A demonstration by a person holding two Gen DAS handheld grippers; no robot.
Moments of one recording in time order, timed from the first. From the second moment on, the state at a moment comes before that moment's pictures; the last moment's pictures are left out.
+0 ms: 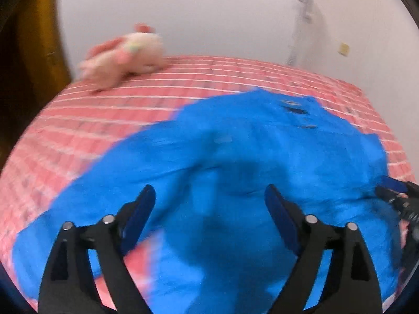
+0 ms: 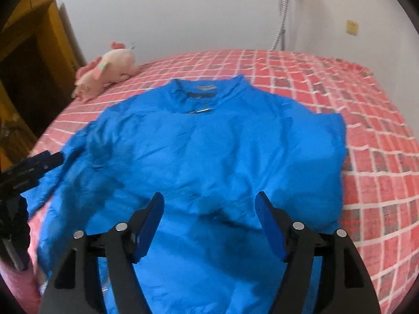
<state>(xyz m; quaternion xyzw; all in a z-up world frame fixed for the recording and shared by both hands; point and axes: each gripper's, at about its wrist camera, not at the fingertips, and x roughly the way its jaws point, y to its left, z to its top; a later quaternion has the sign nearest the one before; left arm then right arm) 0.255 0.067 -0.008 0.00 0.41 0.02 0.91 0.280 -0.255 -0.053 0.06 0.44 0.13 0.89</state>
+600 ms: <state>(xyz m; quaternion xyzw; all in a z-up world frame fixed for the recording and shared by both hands) 0.088 0.374 -0.050 -0.24 0.45 0.27 0.81 0.279 -0.234 -0.069 0.04 0.47 0.15 0.87</state>
